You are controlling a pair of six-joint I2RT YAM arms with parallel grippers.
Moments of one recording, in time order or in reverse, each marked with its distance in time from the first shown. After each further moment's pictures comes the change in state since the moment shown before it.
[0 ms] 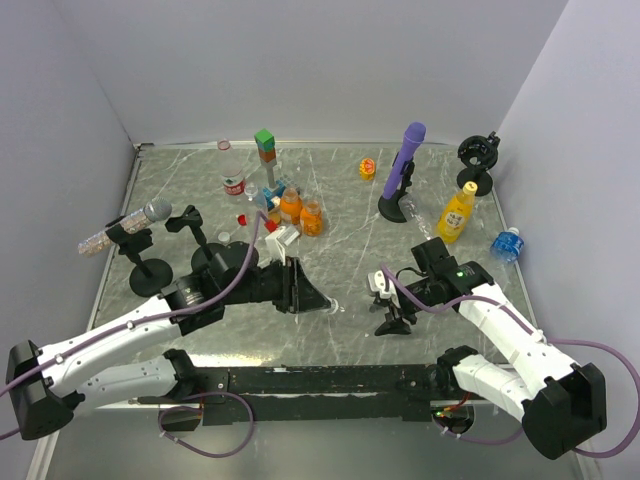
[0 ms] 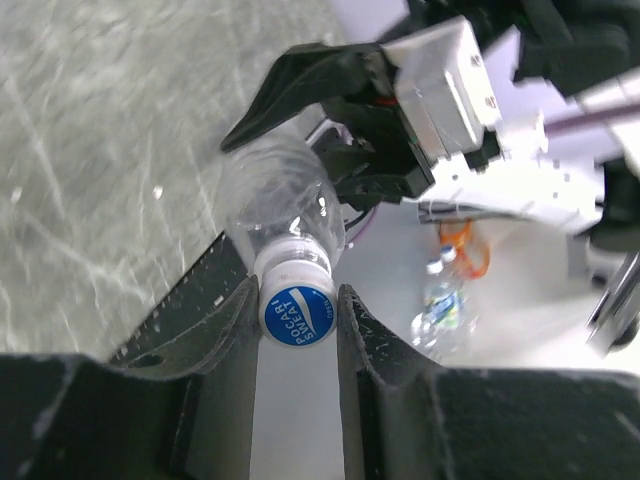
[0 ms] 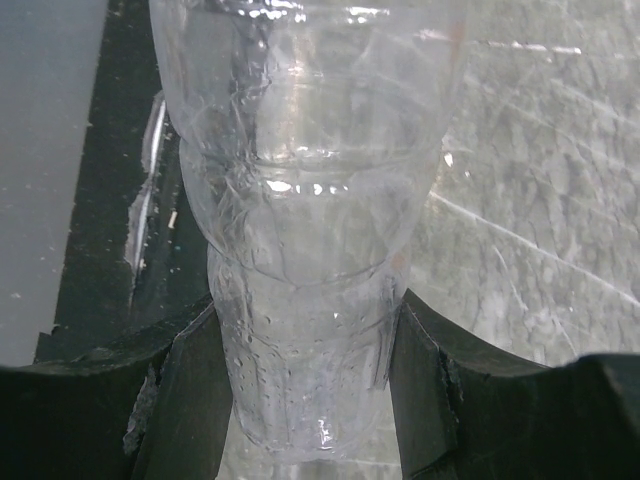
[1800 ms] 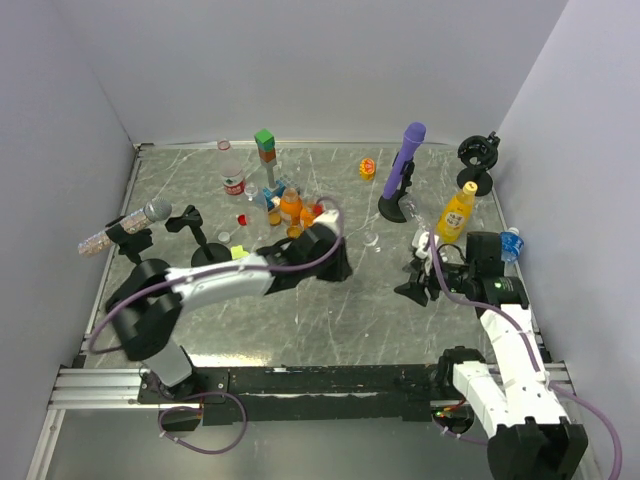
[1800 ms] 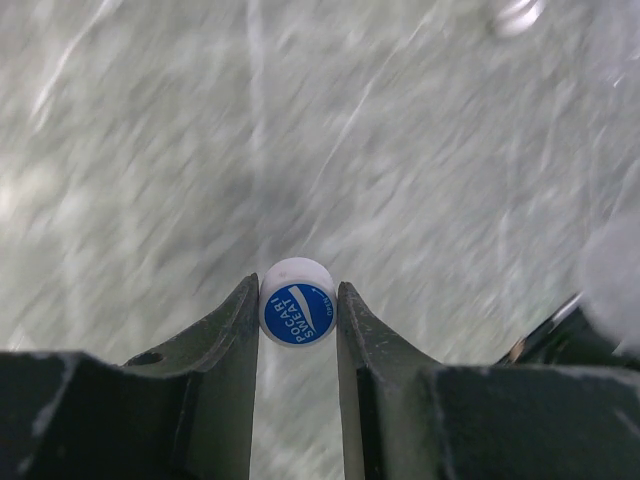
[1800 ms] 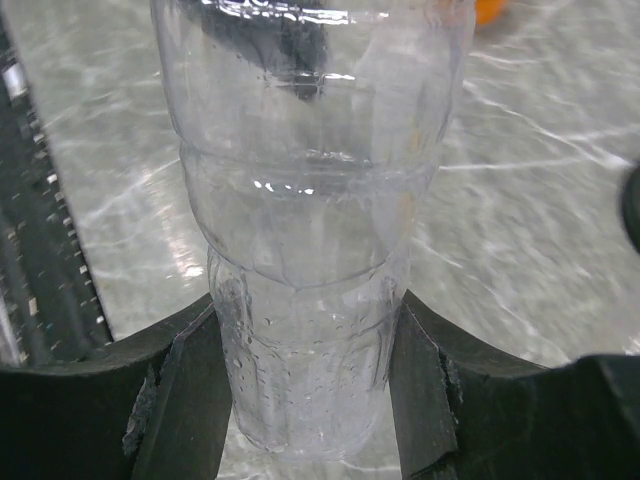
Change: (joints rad) left arm -0.001 0.626 0.226 0.068 -0.431 0.151; right arm -0.403 -0.174 0.004 0.162 0.015 0.271
